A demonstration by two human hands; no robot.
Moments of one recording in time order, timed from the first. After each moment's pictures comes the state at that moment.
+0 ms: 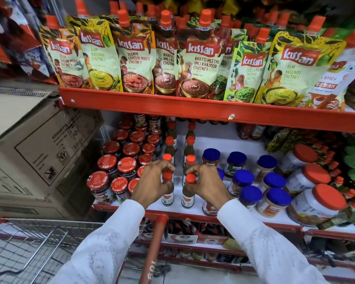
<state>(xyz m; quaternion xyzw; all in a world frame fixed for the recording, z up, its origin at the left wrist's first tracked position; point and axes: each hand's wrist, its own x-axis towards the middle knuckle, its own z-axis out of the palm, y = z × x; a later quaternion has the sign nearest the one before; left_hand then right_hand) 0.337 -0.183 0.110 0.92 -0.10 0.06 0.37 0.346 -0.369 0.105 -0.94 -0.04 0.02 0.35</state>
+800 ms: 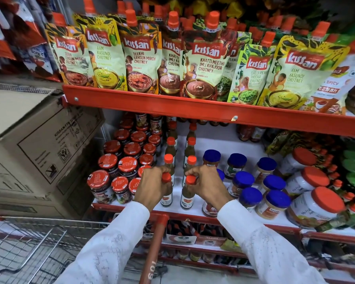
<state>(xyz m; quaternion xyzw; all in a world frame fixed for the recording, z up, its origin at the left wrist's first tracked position) 0.331 -0.187 0.108 0.93 -0.04 0.06 0.35 0.347 -0.364 0.104 -0.95 -0.06 0.02 0.32</state>
